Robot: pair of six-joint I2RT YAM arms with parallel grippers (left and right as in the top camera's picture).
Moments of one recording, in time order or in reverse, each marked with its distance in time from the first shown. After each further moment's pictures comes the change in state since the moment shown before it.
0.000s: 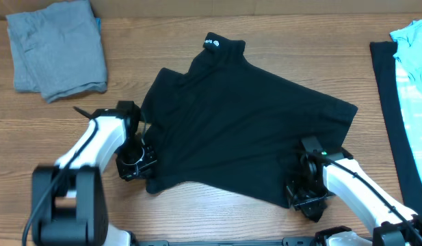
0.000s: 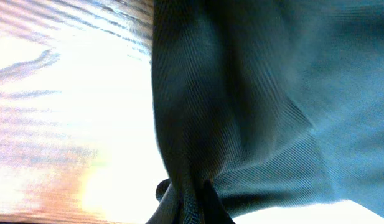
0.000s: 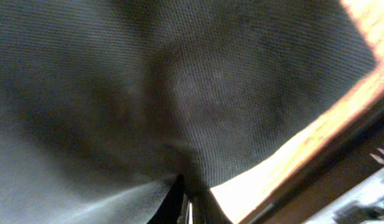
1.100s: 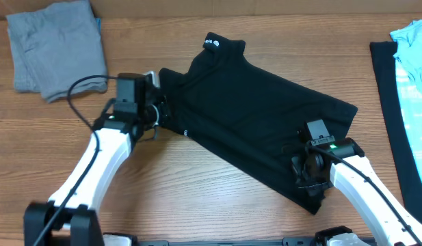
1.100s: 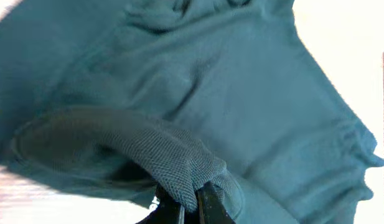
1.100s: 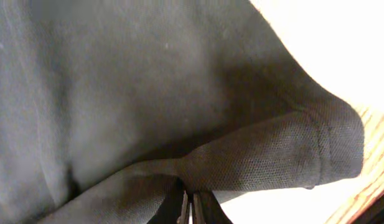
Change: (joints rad) left arm -0.126 -0.152 -0.002 0.763 0.128 -0.061; right arm -0.010 -0.077 0.139 0.043 0.250 0.012
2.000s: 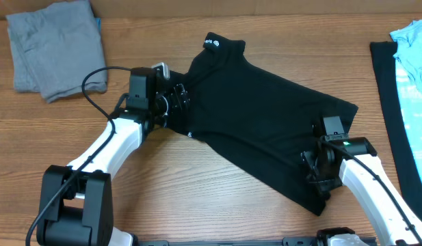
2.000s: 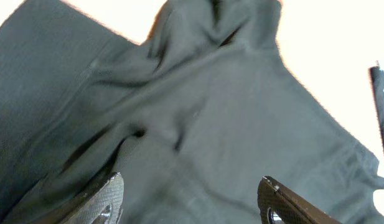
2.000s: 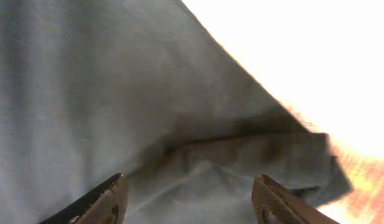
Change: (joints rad) left arm -0.016 0.154 0.008 0.255 0.000 0.006; right arm -0.122 0.000 0.007 0.021 0.081 -0.085
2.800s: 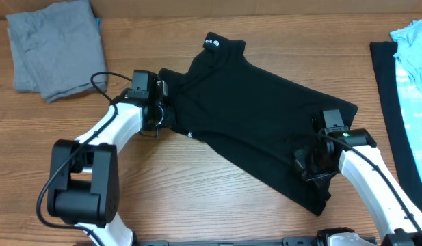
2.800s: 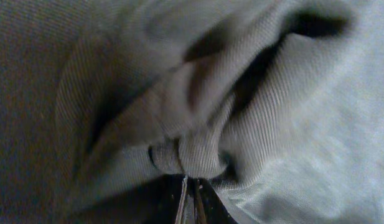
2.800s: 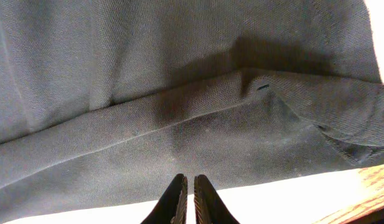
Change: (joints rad) left arm 0.036 0.177 0.124 -0.365 -0.080 0.156; right arm -0.005 0.064 0.062 -0.019 -0.283 -0.258
